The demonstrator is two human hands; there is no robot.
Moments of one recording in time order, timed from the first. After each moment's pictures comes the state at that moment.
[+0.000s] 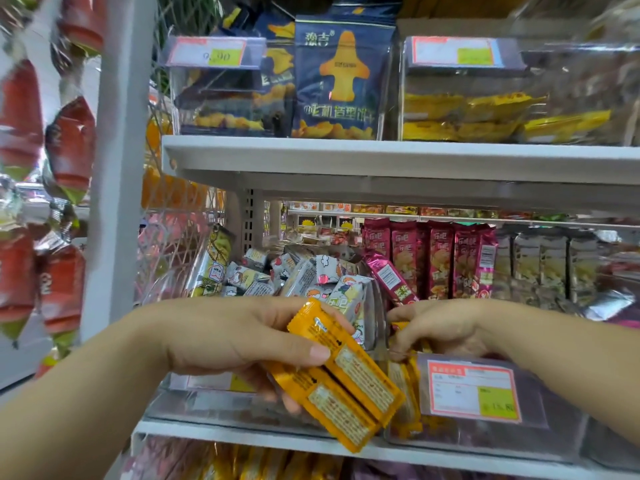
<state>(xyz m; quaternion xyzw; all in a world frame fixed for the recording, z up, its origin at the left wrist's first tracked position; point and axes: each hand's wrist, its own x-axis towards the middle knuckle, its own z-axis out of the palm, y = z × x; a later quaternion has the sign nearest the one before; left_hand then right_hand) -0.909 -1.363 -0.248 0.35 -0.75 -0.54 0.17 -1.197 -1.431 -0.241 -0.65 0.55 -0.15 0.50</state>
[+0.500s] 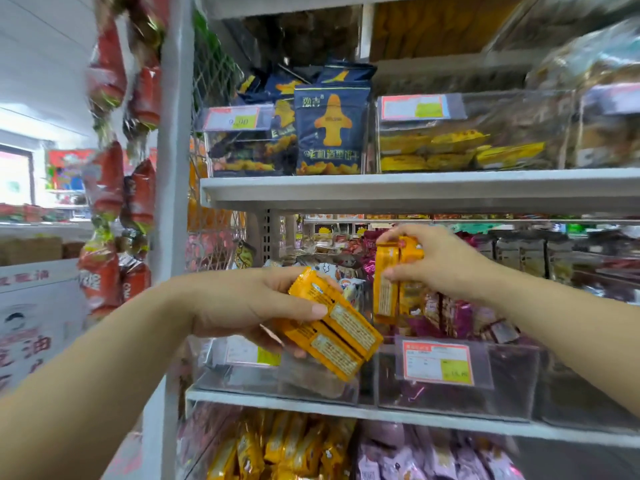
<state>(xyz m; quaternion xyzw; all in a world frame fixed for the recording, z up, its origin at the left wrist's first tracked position) -0.945 -1.296 -0.191 0.43 -0.80 -0.38 0.19 -1.199 -1.351 -0.180 -0.81 0.43 -0.39 0.06</state>
